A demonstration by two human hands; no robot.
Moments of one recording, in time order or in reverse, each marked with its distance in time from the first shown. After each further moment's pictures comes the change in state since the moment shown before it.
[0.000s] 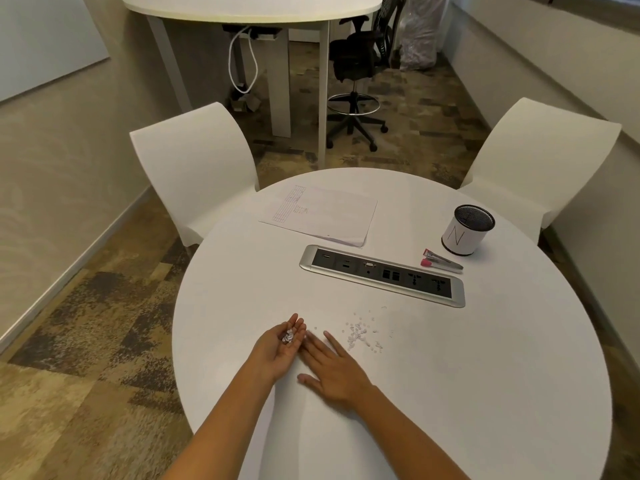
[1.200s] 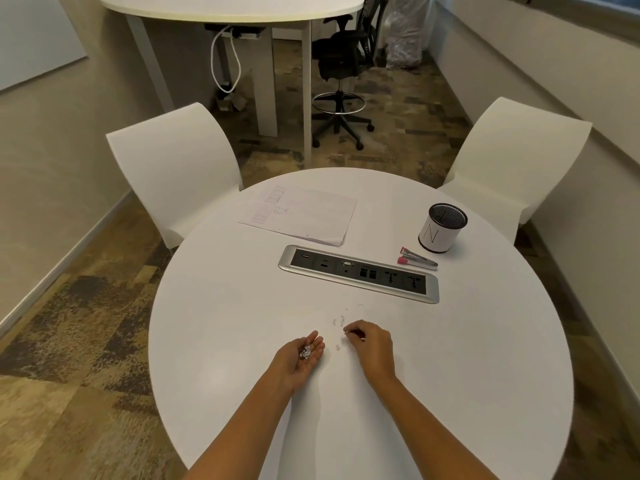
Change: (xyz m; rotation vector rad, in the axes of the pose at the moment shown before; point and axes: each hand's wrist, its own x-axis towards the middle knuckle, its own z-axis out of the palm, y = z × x) left_hand 0.005 -0.066 0.026 0.149 0.063 -0.089; right_hand -0.040 0.056 -0.048 0.700 0.494 0.796
